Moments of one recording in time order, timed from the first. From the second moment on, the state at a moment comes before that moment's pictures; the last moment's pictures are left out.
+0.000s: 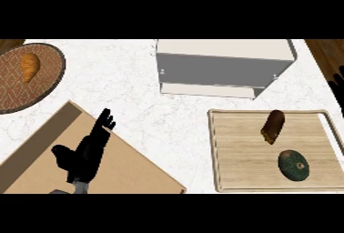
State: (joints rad) left arm -0.01 0.27 -0.33 -1.43 0.38 0.24 -0.07; right arm -0.19 -0.58 -0.05 -1.39 -0.40 -0.17 0.08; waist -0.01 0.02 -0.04
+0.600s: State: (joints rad) left arm 0.04 0.38 -0.23 -1.44 0.45 0.24 0.05; right arm 0.25 -0.67 -0.31 -1.38 -0.30 -0.31 -0.11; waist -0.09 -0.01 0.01
